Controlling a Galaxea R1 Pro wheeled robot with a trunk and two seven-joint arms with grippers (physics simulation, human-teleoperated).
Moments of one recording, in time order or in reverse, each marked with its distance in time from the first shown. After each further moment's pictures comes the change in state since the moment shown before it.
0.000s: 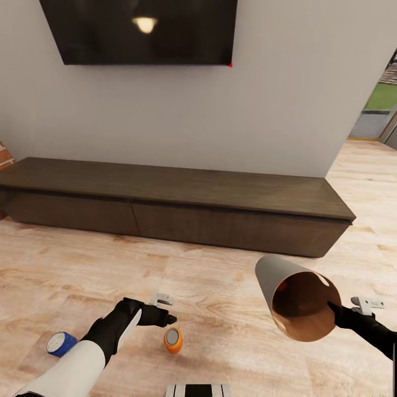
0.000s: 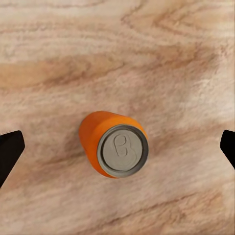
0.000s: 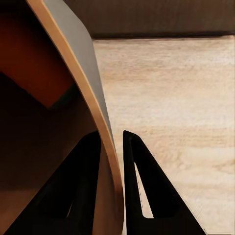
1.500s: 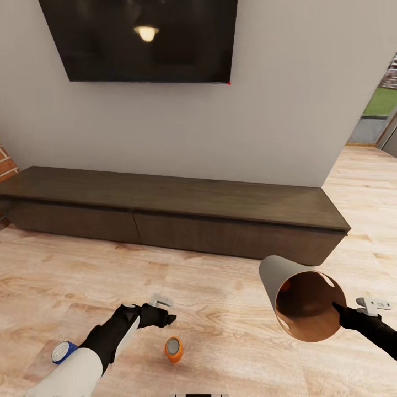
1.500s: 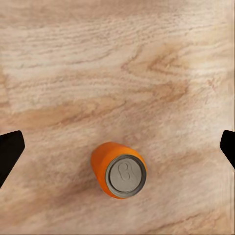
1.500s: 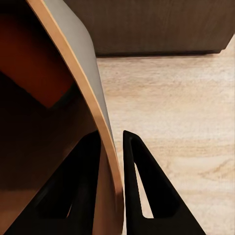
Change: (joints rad) left arm 0.033 0.008 -0.005 0.000 -0.020 -0.168 0.014; right arm 0.000 -0.015 -0.014 -0.001 -0.001 0.016 -0.006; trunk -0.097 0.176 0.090
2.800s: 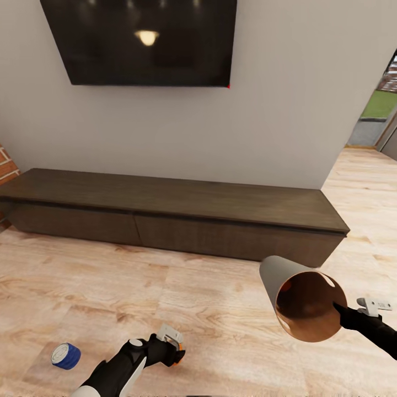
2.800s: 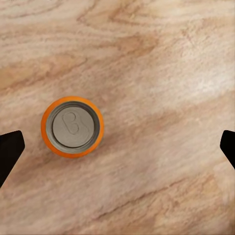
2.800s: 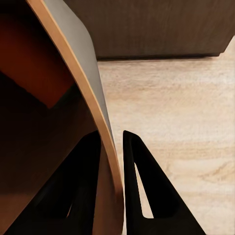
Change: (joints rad) left arm 0.138 -0.043 -0.087 0.045 -0.034 -0.150 0.022; right arm 0.000 -0.002 -0.003 0.001 0.000 0.002 0.002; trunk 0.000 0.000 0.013
